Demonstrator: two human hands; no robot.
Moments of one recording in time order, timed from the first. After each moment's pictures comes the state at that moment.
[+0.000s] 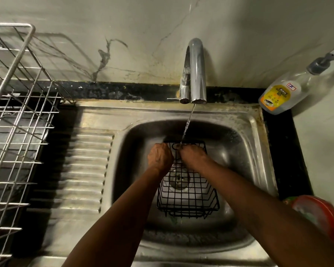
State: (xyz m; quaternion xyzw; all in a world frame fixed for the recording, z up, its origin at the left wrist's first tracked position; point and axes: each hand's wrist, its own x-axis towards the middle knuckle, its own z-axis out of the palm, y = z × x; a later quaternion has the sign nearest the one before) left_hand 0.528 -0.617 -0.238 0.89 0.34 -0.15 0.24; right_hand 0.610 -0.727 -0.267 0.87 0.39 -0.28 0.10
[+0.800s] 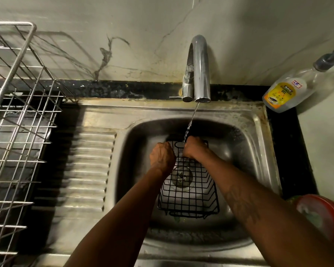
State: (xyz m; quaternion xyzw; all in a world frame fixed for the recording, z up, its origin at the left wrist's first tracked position) left_hand 0.524 -0.621 -0.230 0.91 0.34 -0.14 0.22; right_hand 0.625 -0.717 -0.261 0.92 0.20 -0.33 -0.05
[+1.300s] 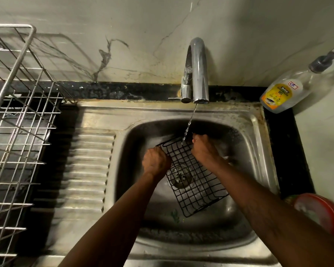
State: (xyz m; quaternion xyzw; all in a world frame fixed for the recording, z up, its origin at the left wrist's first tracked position) left_hand 0.507 -0.611 -0.231 0.86 0.41 -0.16 0.28; right_hand 0.624 -0.746 -0.242 0.95 0.22 -0.22 -0.09
